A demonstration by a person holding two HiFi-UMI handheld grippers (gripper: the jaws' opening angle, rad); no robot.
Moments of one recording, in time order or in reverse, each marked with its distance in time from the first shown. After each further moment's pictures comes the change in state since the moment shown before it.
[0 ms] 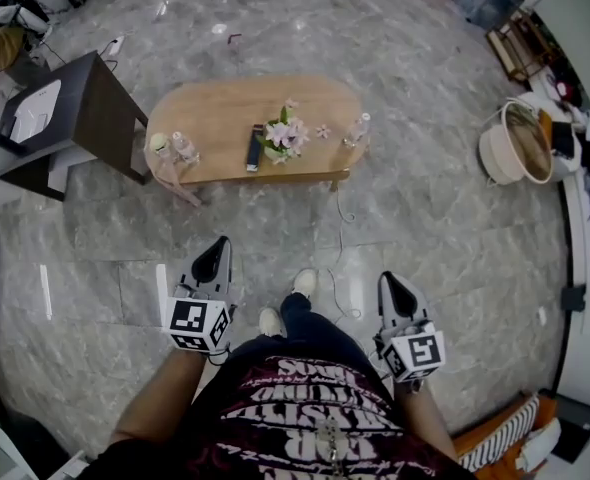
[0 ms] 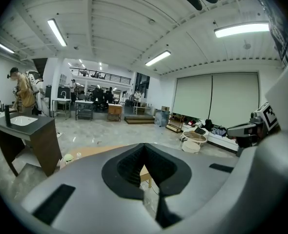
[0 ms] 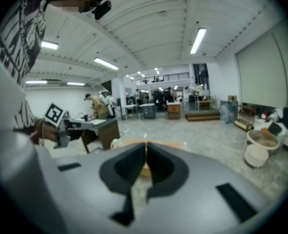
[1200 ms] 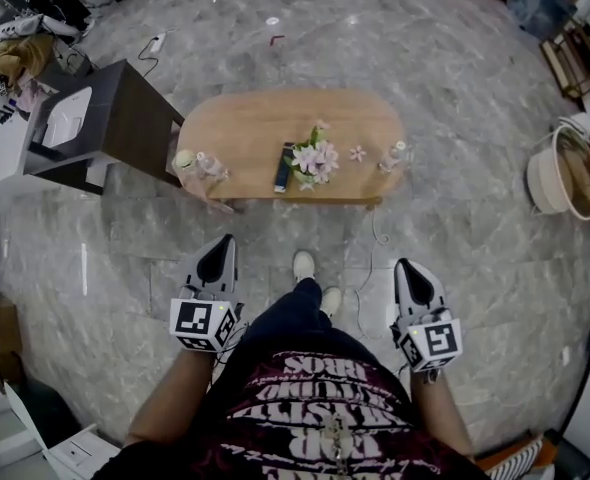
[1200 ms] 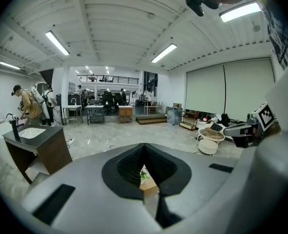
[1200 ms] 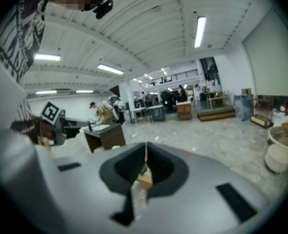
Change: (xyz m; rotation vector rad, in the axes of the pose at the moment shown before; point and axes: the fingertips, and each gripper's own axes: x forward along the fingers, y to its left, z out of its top) left arm 0.089 0.028 0.051 0.050 0.015 0.158; right arm 0.130 -0.090 0.032 0.026 -0.006 0.146
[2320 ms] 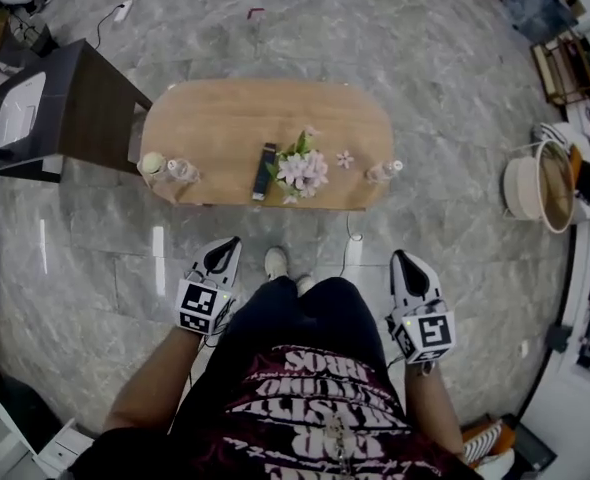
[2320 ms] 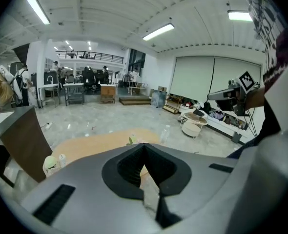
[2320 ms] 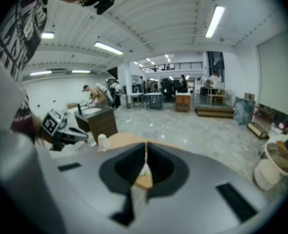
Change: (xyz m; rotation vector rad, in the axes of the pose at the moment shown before) left arm 0.130 0.050 -0.108 0.018 0.226 -0.249; right arm 0.127 -0.031 0.027 -0.106 0.173 -0.063
